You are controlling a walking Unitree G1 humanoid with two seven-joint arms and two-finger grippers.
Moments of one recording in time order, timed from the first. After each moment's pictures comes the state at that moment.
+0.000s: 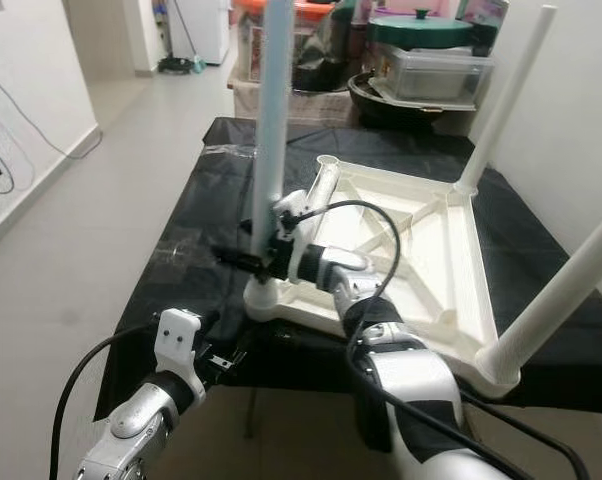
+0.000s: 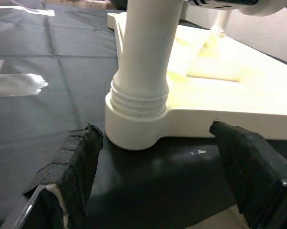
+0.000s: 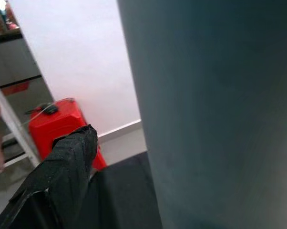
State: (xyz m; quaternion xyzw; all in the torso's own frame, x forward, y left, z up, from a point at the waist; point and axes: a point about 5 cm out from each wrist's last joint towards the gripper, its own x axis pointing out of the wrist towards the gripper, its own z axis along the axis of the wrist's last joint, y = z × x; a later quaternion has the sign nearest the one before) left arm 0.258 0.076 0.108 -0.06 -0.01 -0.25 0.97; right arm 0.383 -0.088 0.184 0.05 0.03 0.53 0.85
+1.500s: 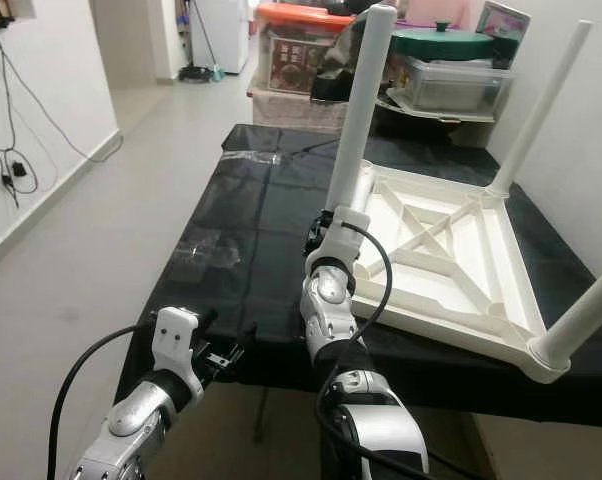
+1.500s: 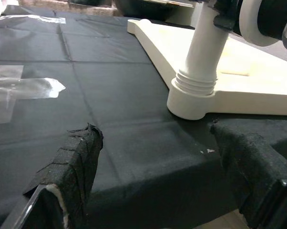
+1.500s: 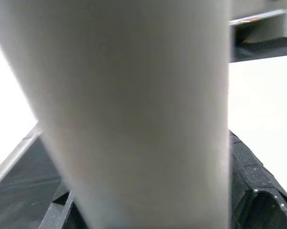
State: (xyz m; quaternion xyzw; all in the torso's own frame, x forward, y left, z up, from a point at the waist) left arm 0.260 0.078 0.109 -0.06 -0.01 -0.25 0.97; right arm 0.389 -0.122 0.164 0.11 -0.04 -0.05 0.99
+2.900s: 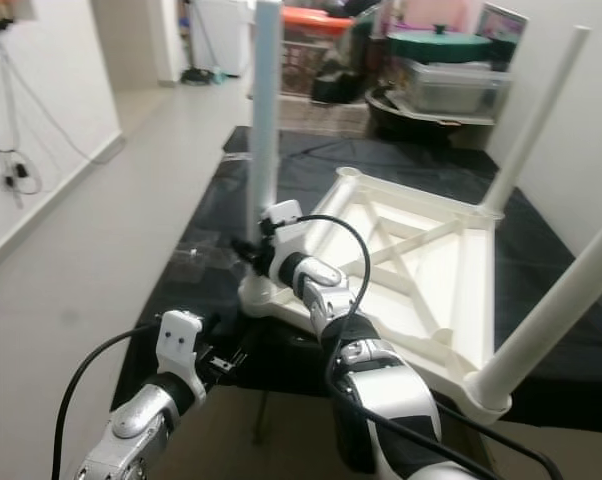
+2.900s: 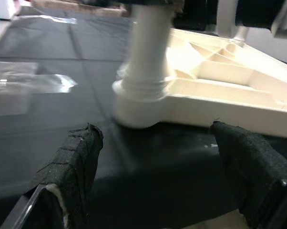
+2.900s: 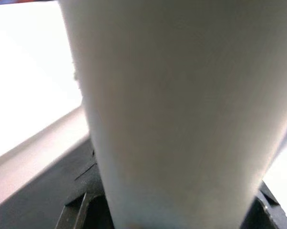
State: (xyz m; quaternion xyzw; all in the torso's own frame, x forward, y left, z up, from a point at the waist) left arm 0.259 0.075 0.103 -0.06 0.00 -0.26 0.96; right arm 0.399 -0.107 0.157 0.03 0.04 0.09 0.99
